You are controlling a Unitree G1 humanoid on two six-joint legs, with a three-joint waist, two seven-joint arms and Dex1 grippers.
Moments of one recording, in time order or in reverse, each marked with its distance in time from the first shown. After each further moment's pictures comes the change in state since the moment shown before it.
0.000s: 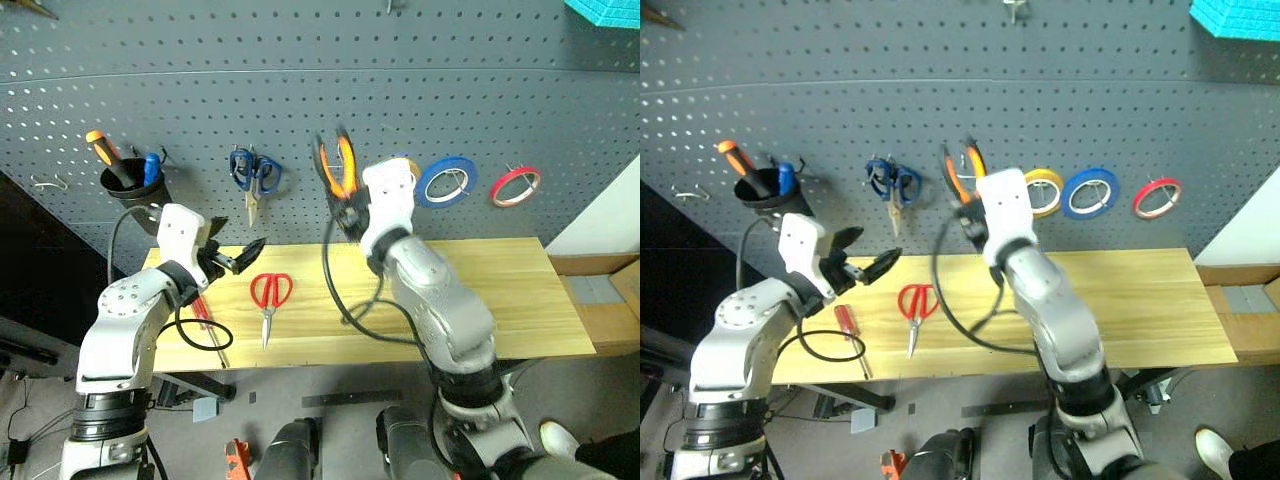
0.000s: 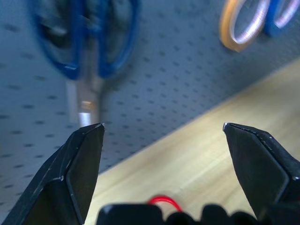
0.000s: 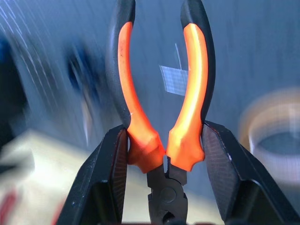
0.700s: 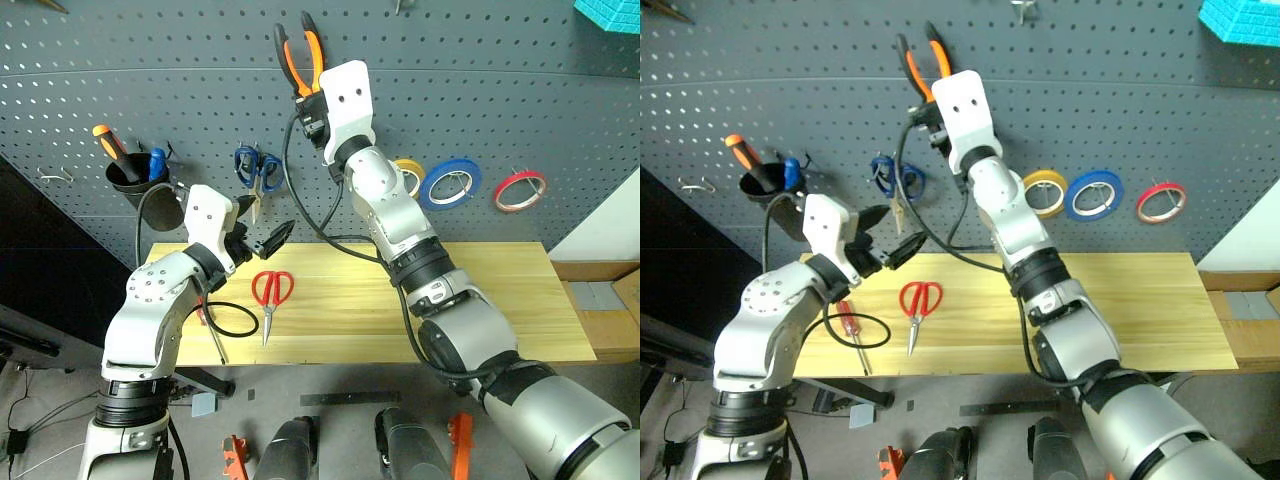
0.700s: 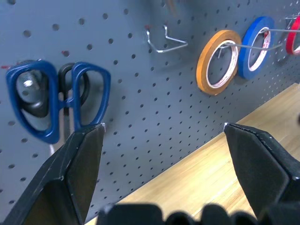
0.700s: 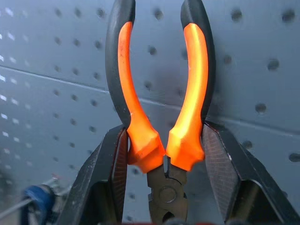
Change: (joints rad) left arm -0.097 -0.053 -0.114 -0.064 -0.002 -0.001 0.039; right arm -0.537 -0.001 -0.158 1.107 -0.037 -0.764 -0.001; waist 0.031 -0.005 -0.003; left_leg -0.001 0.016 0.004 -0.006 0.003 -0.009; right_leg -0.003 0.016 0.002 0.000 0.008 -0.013
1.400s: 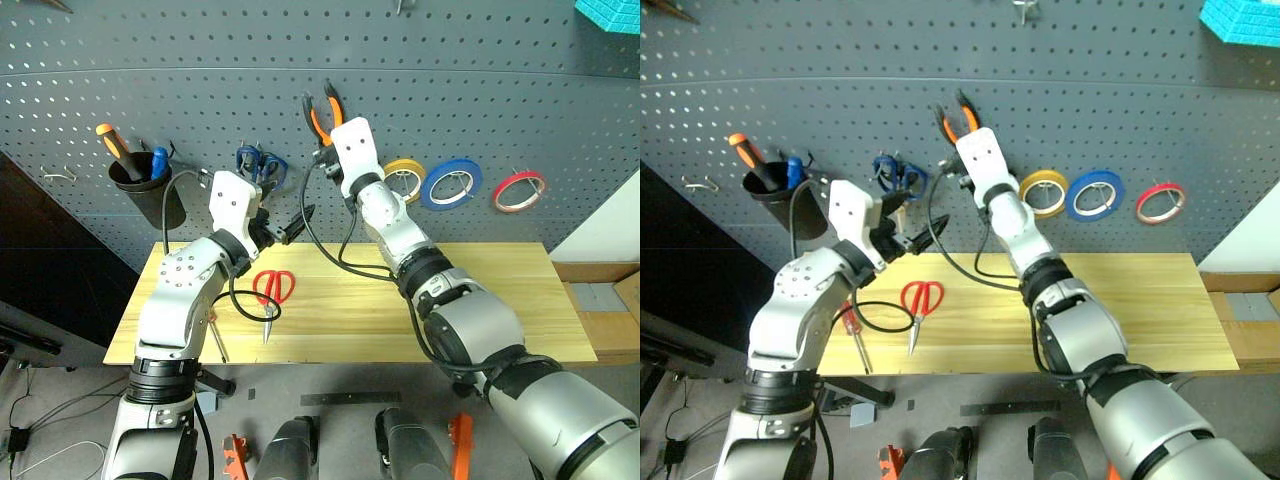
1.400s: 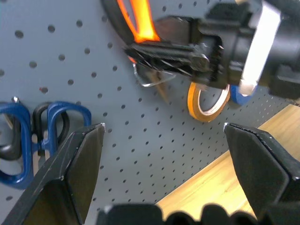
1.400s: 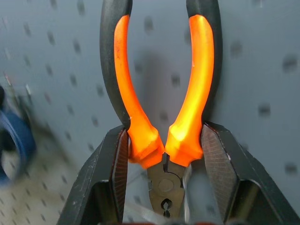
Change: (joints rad) left arm -0.094 -0.081 -0.056 0.094 0.043 -0.066 0.041; right arm 0.012 -0.039 0.013 0.342 -0.137 -0.181 -0.059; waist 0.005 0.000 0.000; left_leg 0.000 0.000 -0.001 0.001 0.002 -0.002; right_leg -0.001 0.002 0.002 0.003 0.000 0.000
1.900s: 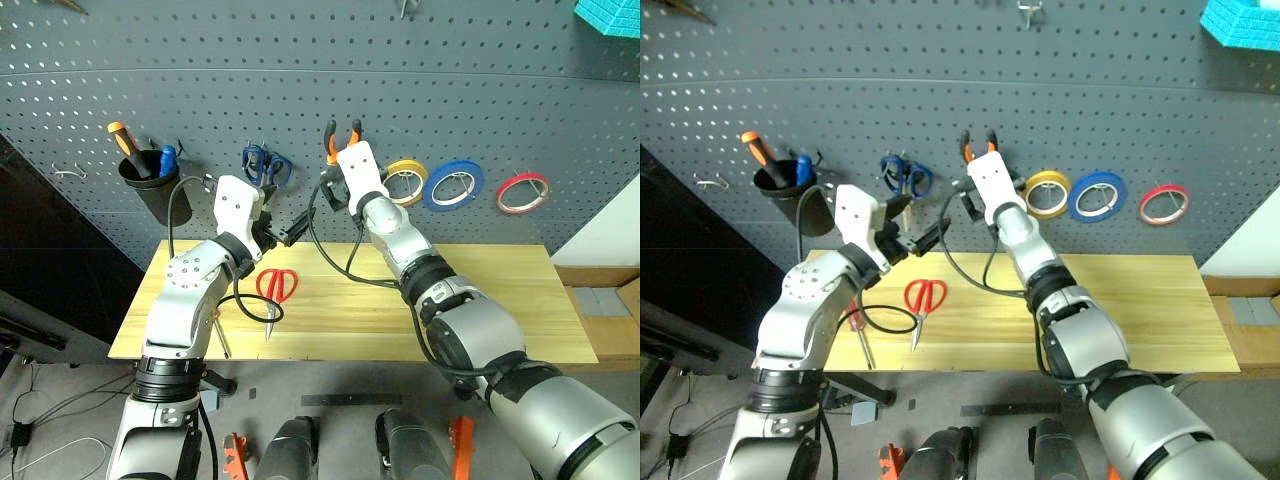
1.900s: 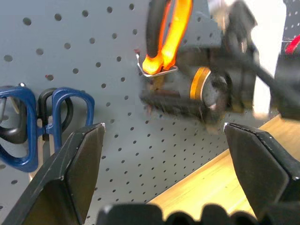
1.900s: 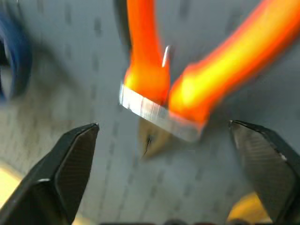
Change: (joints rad) left arm 0.000 -0.026 -0.009 0.030 0.006 -0.017 0.020; right arm 0.072 0.001 -0.015 -0.073 0.022 0.283 0.094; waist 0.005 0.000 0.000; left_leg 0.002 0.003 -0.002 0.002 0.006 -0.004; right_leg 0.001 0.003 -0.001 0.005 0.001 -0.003
